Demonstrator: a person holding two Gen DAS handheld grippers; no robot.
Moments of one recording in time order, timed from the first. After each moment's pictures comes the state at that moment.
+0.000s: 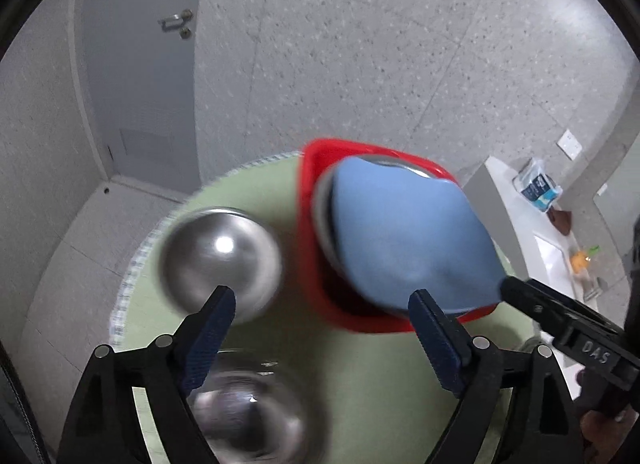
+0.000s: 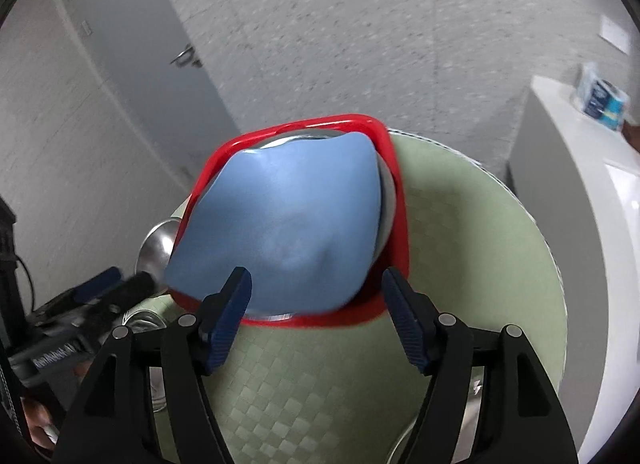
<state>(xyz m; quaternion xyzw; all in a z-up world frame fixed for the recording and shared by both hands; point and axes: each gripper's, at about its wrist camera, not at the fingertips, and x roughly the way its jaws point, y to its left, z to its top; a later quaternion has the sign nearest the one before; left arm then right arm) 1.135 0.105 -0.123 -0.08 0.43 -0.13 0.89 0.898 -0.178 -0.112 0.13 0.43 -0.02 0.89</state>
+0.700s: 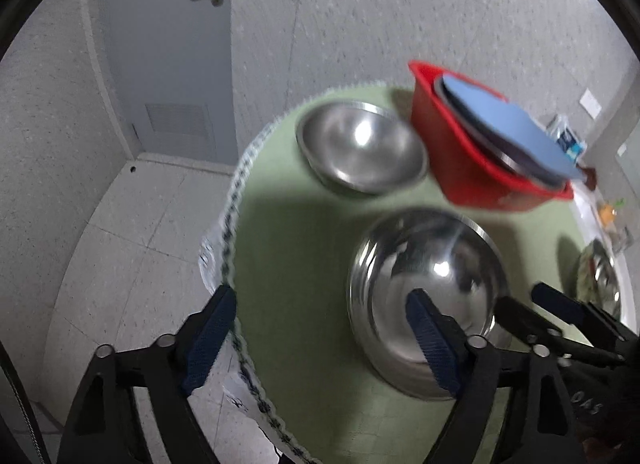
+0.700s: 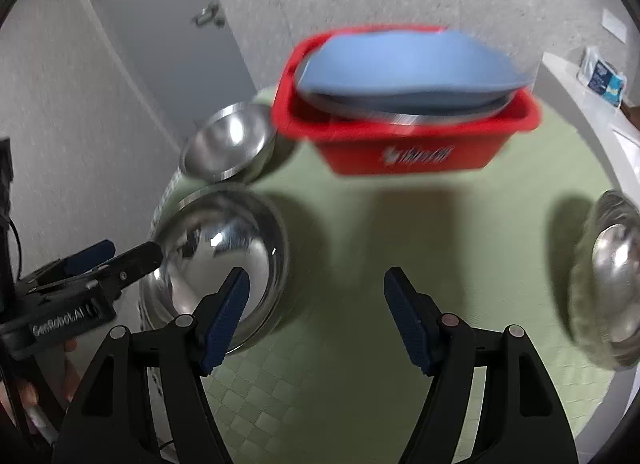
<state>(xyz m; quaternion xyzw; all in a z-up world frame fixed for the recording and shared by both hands) 1.061 0.199 -0.187 -0.04 0.48 -0.11 0.87 0.855 -0.031 -0.194 0.11 0.46 -0.02 0.88</state>
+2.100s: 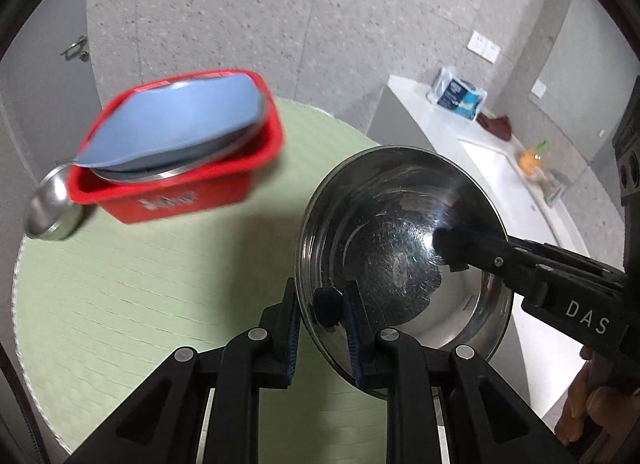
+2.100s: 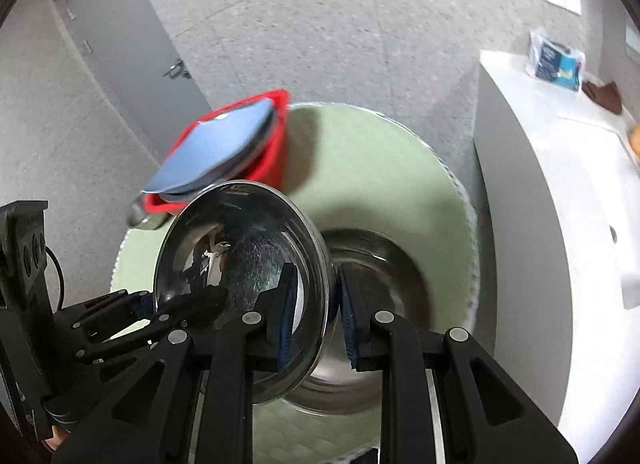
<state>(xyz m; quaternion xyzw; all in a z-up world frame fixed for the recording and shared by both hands) 0.986 -0.101 -0.131 0.01 0.45 -0.24 0.86 0.750 -0.277 -0.132 0.16 0.42 -0.01 0.89</state>
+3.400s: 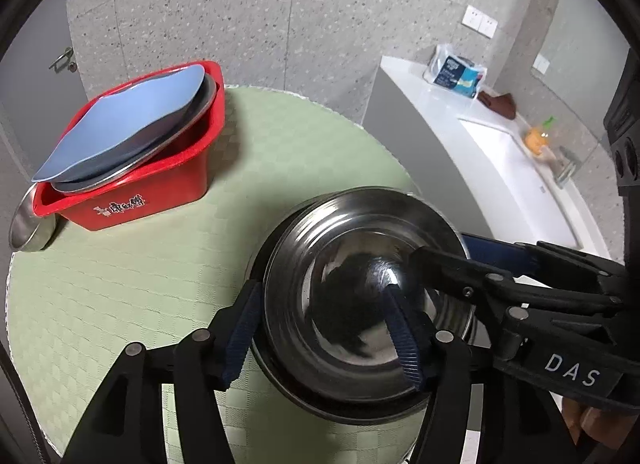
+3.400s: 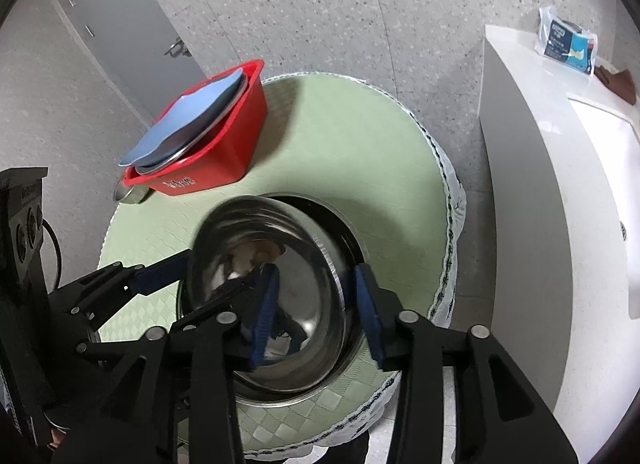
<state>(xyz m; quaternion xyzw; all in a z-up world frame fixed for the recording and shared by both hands) 1.005 -0.186 -0.149 0.04 0.46 -0.23 0.86 0.758 -0.319 -0.160 0.15 0.45 0.02 0.88</state>
